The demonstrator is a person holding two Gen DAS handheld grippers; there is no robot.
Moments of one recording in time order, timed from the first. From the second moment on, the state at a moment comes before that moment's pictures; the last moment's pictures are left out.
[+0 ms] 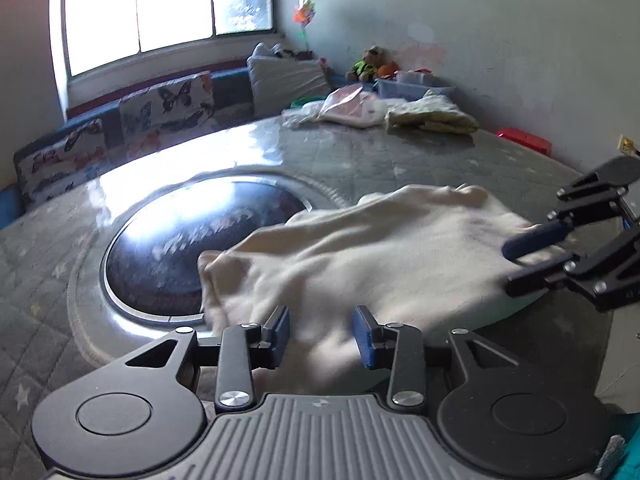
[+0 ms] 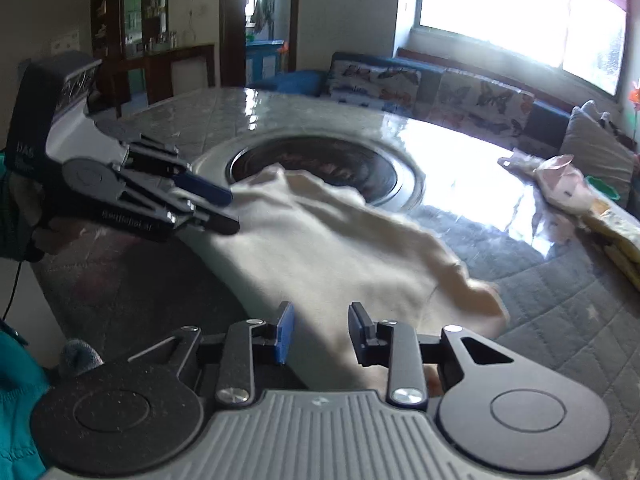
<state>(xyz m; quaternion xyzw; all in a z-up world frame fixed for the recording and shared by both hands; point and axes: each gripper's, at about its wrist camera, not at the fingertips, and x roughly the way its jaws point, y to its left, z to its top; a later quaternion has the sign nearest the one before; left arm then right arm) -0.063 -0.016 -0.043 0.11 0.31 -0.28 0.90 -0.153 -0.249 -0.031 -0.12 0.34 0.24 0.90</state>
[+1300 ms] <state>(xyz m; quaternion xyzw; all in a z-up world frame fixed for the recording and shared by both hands) -0.047 -0.043 -0.047 0.08 0.31 -0.34 0.88 0.003 -0.216 -0.047 -0.12 0.37 0.23 0.89</state>
